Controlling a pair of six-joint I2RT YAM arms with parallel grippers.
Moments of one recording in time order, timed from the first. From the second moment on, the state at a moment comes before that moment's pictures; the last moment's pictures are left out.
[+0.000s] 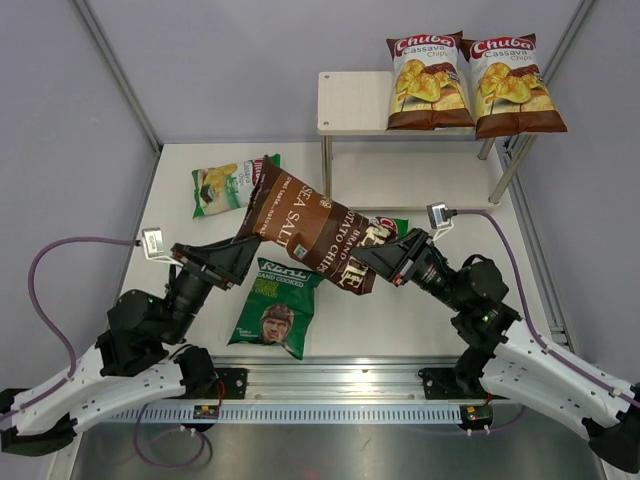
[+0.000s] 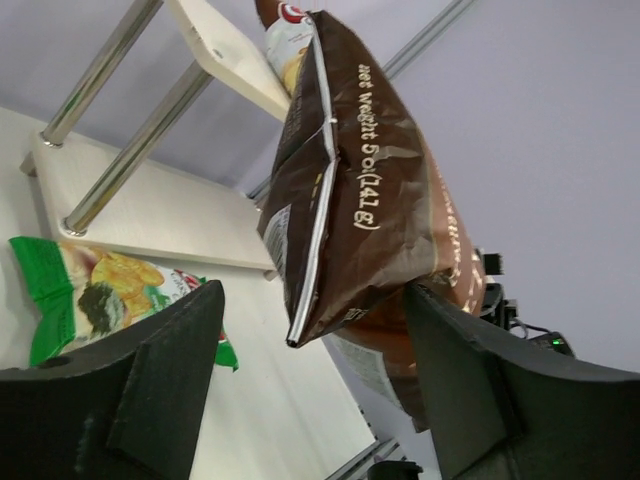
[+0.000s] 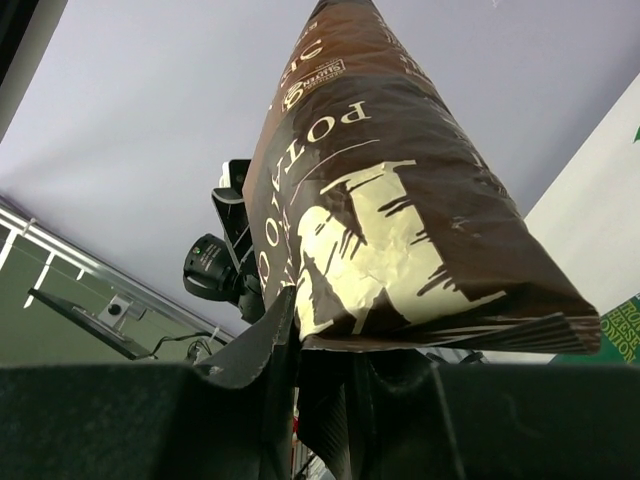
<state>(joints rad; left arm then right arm) -1.10 0.37 0.71 -0.07 -0.59 -0.69 0.84 0.70 0.58 0.48 -0.18 1.13</state>
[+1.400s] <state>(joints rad) -1.11 0.35 1.10 -0.81 -0.87 -0.57 0.84 0.78 0.72 0.18 0.12 1.00</state>
